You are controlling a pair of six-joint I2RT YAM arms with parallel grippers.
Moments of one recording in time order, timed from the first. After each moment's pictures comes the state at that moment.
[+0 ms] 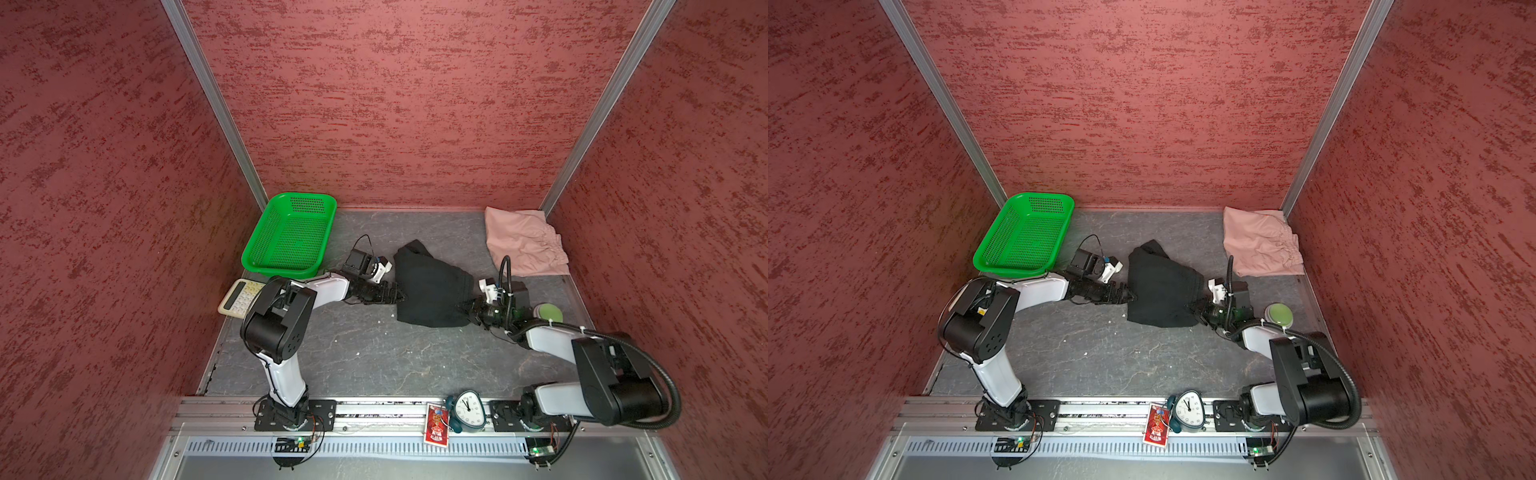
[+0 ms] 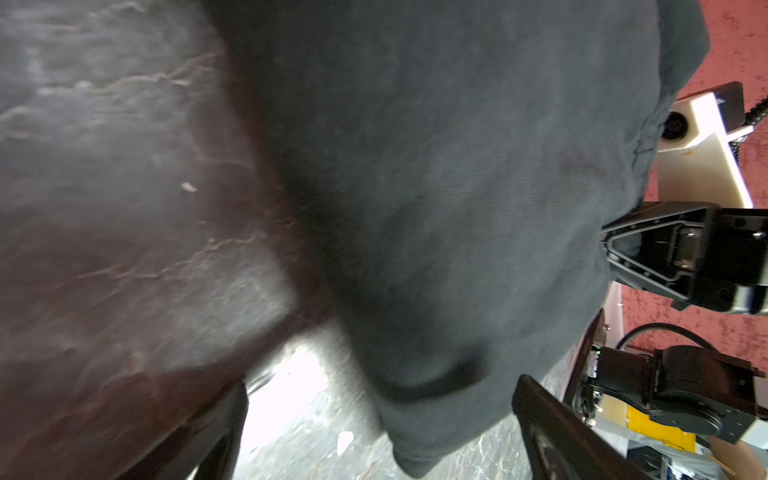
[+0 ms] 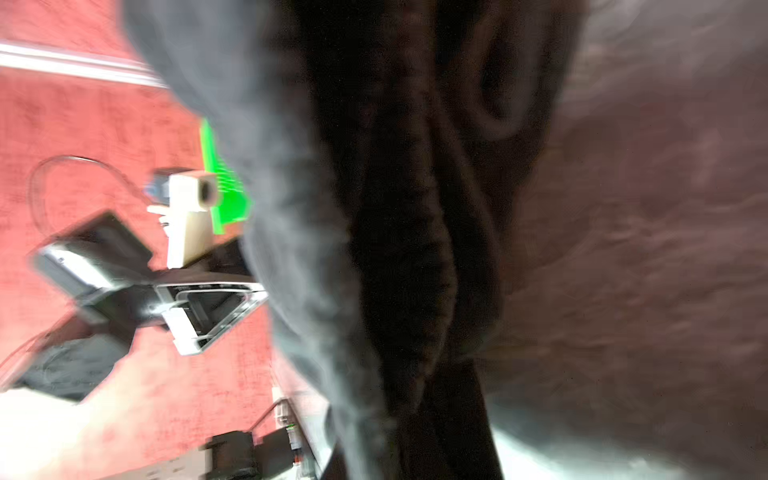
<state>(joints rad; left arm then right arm) -0.42 1.80 0.96 -0.18 0.68 -0.34 0.15 1.32 0.37 0.32 -0.76 0.97</state>
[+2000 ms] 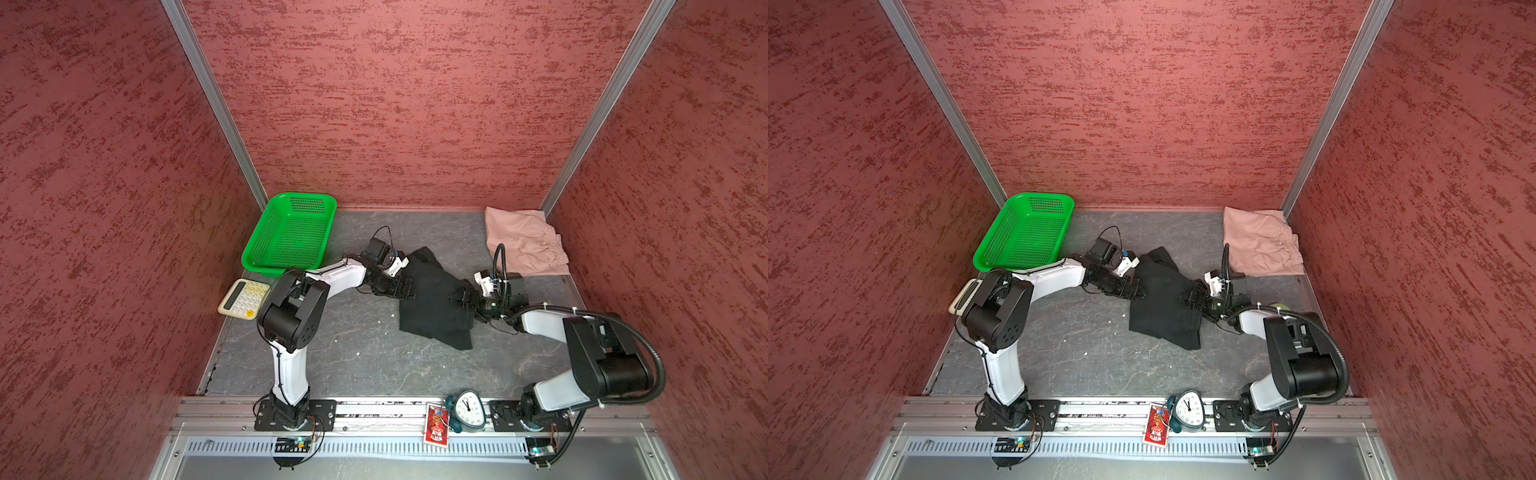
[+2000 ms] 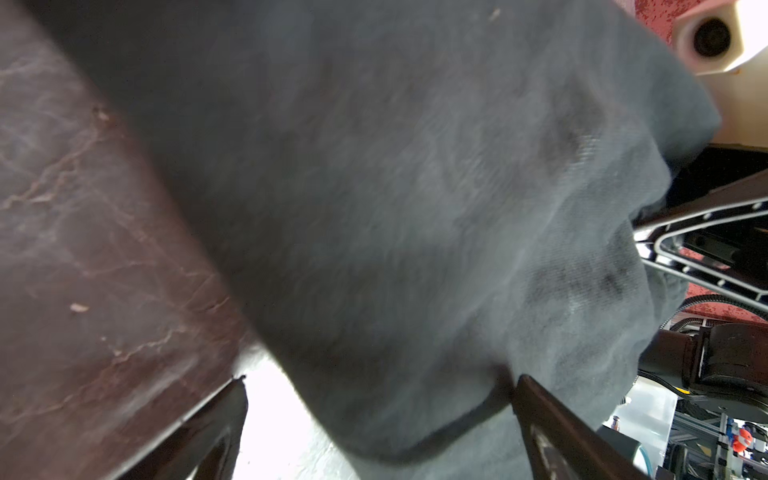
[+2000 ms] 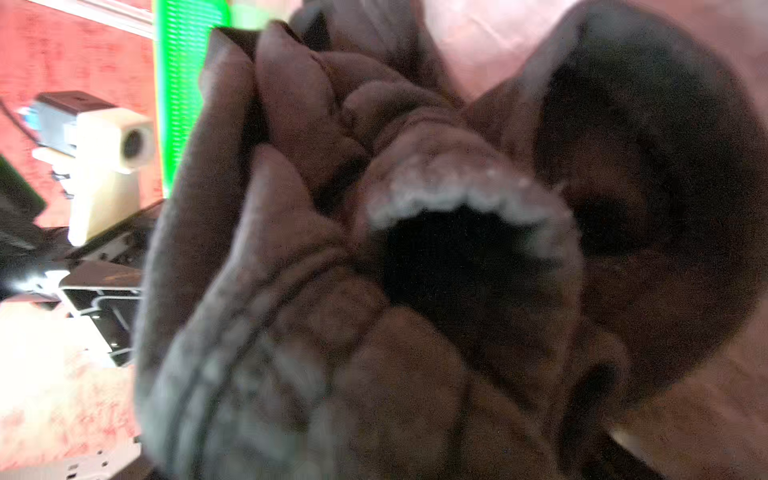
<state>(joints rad) -0.50 1.92 1.23 -0.43 0.59 -0.19 0.12 1.54 0.50 0.25 -0.76 0.64</state>
